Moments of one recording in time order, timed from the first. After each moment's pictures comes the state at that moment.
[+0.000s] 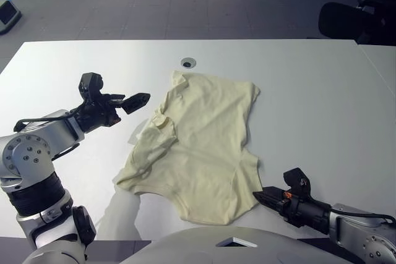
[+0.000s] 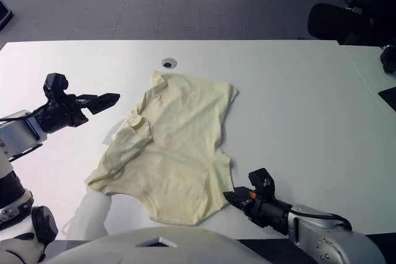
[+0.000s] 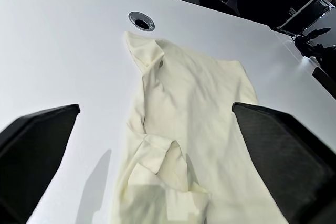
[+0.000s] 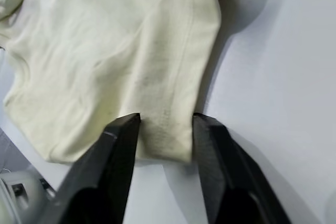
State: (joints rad) left arm -0.27 0.52 0.52 -0.37 -0.83 1.39 -0.33; right arm 0.49 -0.41 -0.34 -1.00 0.62 1.53 0.56
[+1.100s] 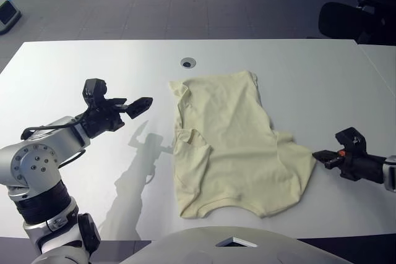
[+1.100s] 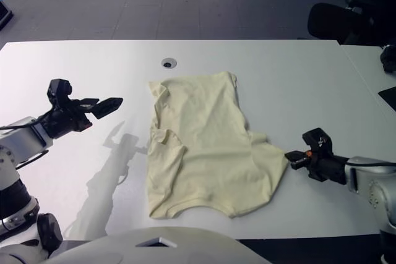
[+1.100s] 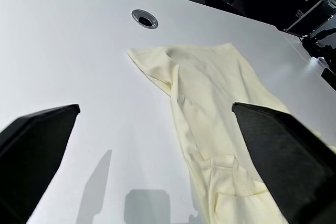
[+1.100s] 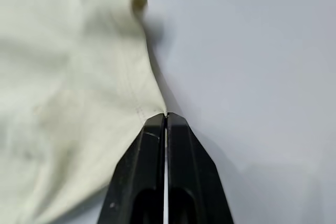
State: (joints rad) left arm -0.20 0.46 0.52 -0.45 -0.83 1.36 -0.28; right arm 0.22 -0.93 -0.40 -0.49 0.57 1.22 0.71
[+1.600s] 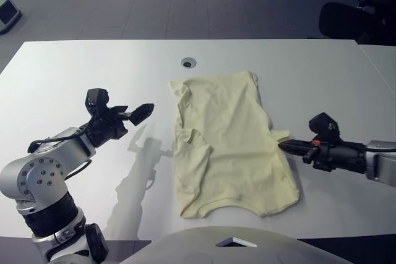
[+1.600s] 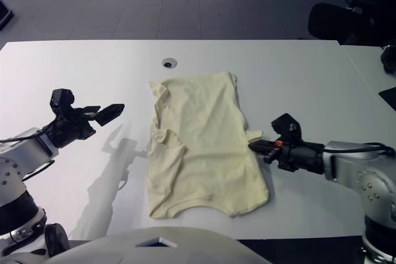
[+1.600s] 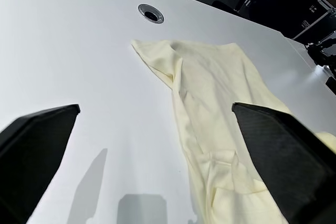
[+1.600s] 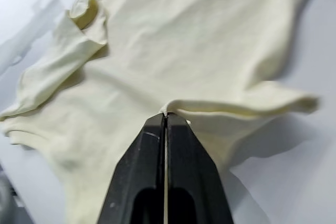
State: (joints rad) left arm -0.13 0.38 0.54 -0.52 -0.85 1.36 -0.21; right arm 0.02 -0.77 -0.35 -0.72 0.85 1.51 0.63
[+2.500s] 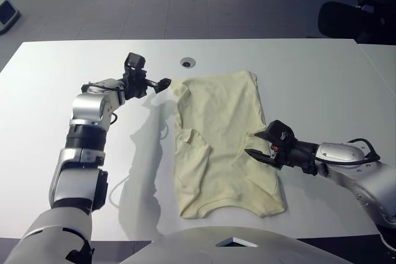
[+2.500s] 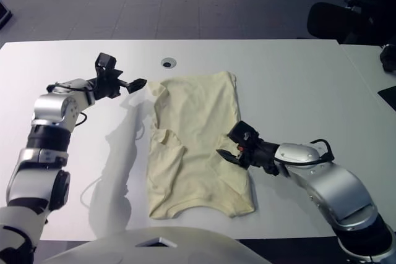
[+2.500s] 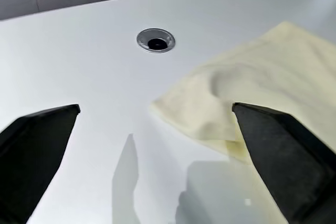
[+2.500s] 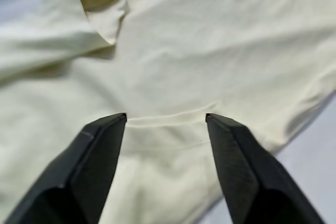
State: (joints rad) left arm -0.71 0.48 -0.08 0.58 -0.25 0.50 -0.58; right arm 0.00 -0.89 0.15 -0.78 0.41 0.95 0.54
